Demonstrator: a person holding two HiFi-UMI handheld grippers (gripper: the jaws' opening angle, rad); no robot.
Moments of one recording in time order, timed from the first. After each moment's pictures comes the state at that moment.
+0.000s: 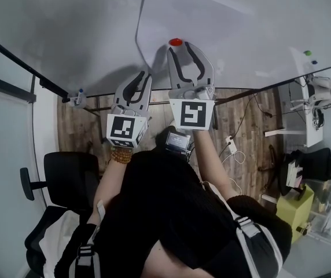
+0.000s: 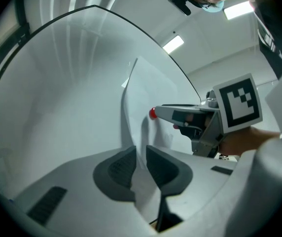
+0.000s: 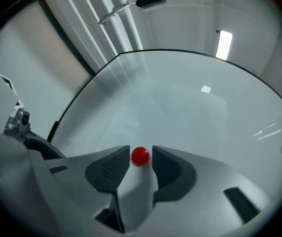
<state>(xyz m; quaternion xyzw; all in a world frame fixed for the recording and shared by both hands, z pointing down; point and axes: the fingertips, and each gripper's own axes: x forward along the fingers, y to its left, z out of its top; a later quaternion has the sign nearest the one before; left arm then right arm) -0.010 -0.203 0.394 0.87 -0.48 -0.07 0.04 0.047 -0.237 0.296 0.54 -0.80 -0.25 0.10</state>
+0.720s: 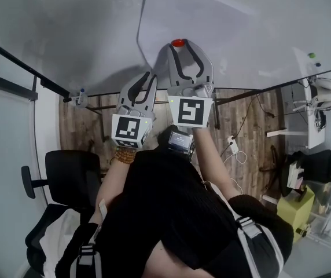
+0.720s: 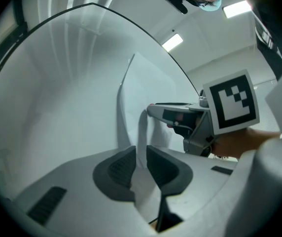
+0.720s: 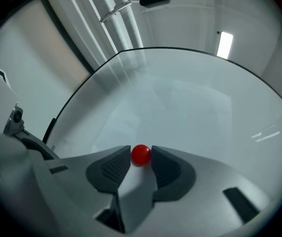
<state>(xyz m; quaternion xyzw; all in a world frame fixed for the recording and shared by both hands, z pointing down) -0.001 -0.205 0.400 0.87 -0.48 -0.06 0.04 0.042 -0.250 0.301 0.54 -0.79 -0.26 0.10</state>
